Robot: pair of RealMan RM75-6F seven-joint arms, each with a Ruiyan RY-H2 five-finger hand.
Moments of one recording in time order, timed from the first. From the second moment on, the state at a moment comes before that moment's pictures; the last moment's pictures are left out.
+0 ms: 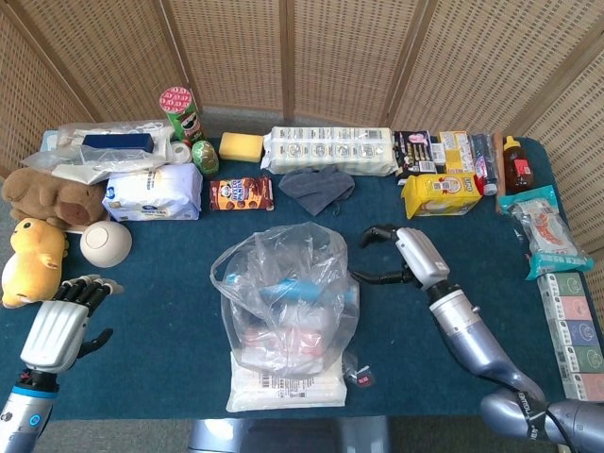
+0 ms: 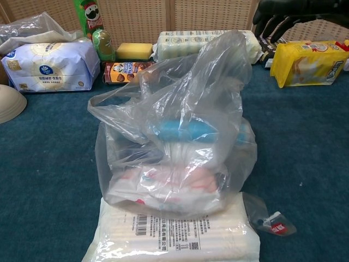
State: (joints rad) left arm -0.14 -1.14 0.00 -1.84 1.61 1.46 0.23; right arm 0.62 -1.22 0.29 -1.78 -1.26 0.99 0.35
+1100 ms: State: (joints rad) left arm -0.13 -1.15 0.00 -1.81 1.60 1.47 0.21; right arm 0.75 -1.31 0.32 -1.85 -1.01 0.77 0.34
